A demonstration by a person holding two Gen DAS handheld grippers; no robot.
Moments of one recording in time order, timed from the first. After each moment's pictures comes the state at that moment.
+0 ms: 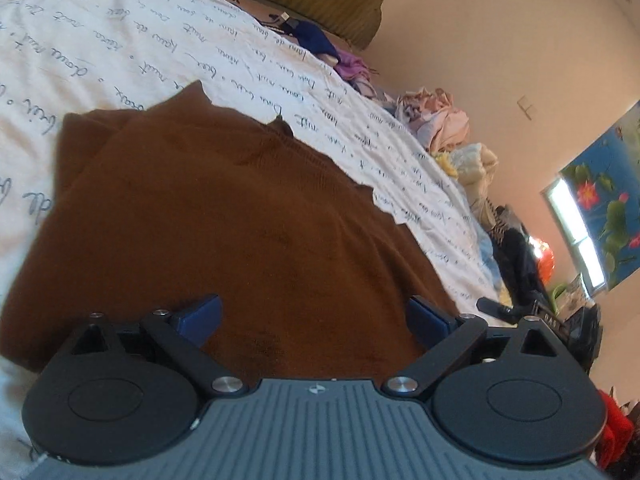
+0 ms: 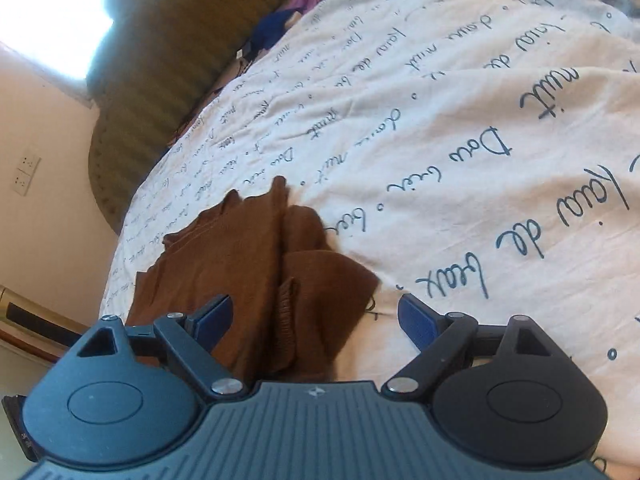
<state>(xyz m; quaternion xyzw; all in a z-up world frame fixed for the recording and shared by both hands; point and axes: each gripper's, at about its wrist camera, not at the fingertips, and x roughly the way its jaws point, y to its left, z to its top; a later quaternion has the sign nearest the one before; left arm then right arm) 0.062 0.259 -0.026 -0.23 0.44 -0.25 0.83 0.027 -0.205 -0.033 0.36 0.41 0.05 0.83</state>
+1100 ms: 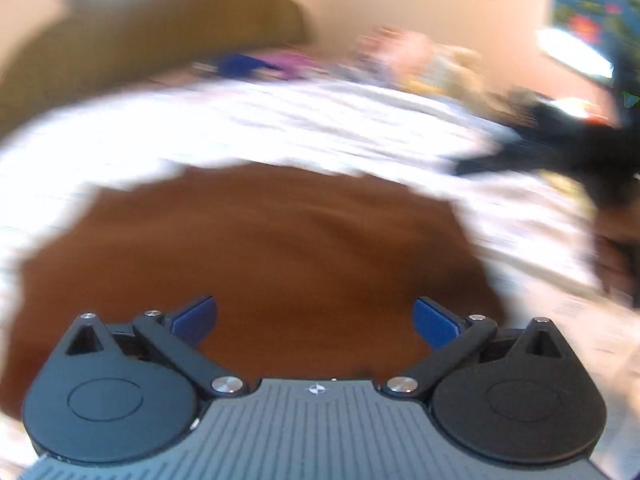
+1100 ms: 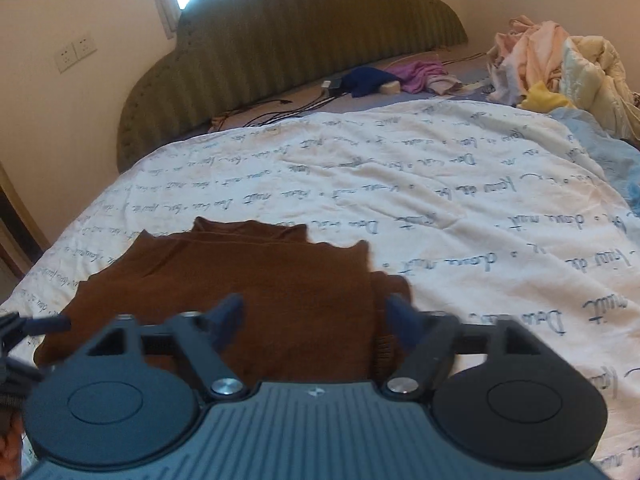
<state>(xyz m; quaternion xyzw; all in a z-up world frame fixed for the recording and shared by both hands) 0.020 0.170 0.006 0.04 0.34 -0.16 0.93 0.037 -0.104 0.037 0.11 0.33 0.09 0.93</state>
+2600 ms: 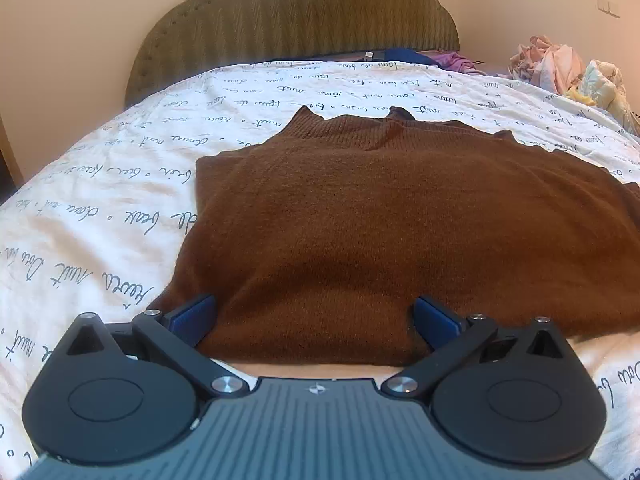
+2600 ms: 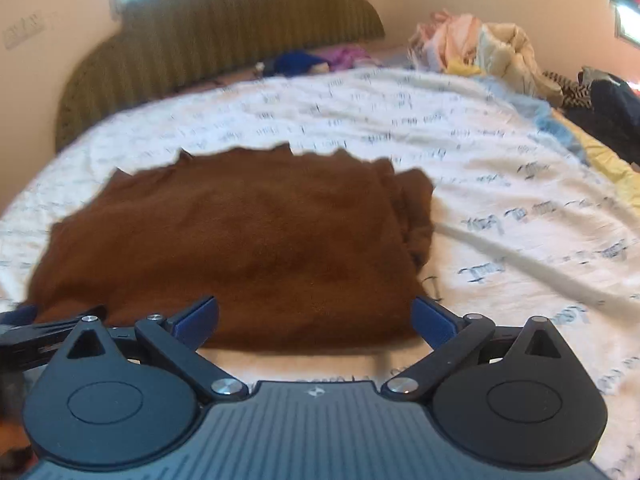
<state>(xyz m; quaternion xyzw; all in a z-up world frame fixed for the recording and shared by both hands) -0.012 0.228 -0.053 0.04 0.34 -0.01 0.94 -0.059 -0.012 -0.012 0.08 0.36 -0.07 0.93</state>
